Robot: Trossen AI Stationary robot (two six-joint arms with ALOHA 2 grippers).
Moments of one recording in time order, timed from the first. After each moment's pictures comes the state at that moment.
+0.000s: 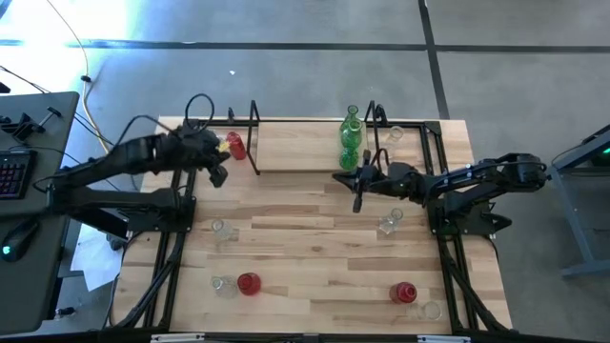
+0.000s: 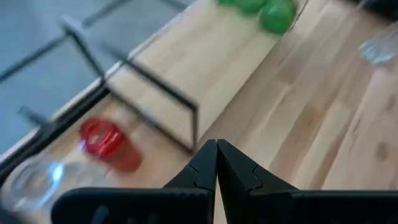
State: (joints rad) left arm 0.32 0.79 0.97 -0.94 -0.24 -0.26; right arm -0.11 1.32 0.41 0.88 0.09 -0.08
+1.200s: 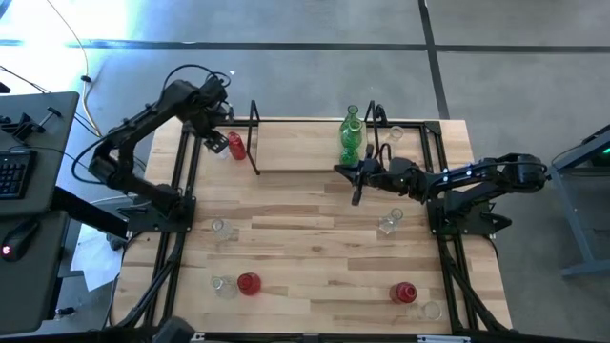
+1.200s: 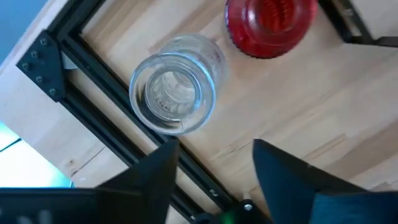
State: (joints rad) left arm 0.98 1.43 1.25 -1.36 -0.10 0.14; right arm -0.17 1.32 0.41 0.89 0.11 -0.09
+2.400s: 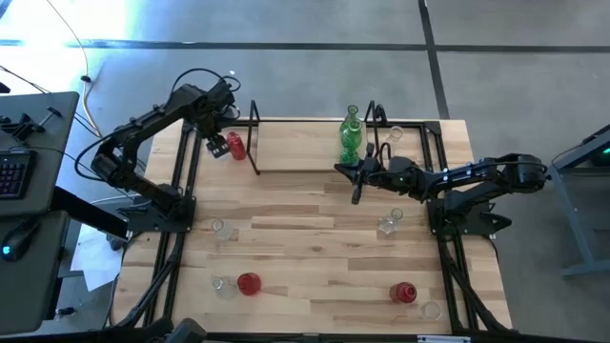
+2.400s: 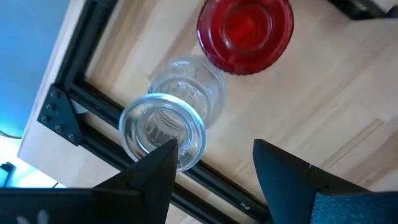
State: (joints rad) left arm 0.93 1.45 1.21 -1.28 -0.15 0.33; right arm -0.18 1.32 0.41 0.88 0.11 -0.09
